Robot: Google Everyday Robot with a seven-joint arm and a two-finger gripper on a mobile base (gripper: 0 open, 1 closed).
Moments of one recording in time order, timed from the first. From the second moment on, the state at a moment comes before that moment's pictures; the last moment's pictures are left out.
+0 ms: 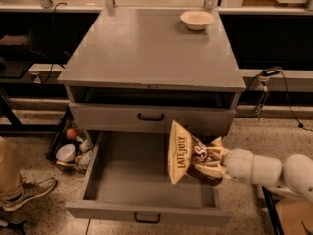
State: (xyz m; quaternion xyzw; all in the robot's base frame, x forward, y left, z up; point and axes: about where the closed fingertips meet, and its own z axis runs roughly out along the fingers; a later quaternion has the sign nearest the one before) arm 0.486 -0.145 0.656 -0.46 0.63 0.31 0.54
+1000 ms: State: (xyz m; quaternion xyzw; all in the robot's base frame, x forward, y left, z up) arm 0.482 -0.198 0.873 -0.51 0.56 0.20 0.62
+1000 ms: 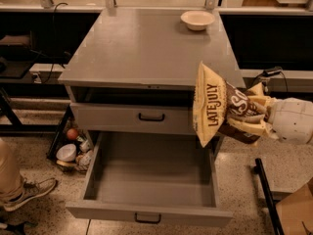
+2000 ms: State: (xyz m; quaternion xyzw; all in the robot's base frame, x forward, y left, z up) arm 0.657 -0.162 0.949 -0.56 0.53 0.09 0.63
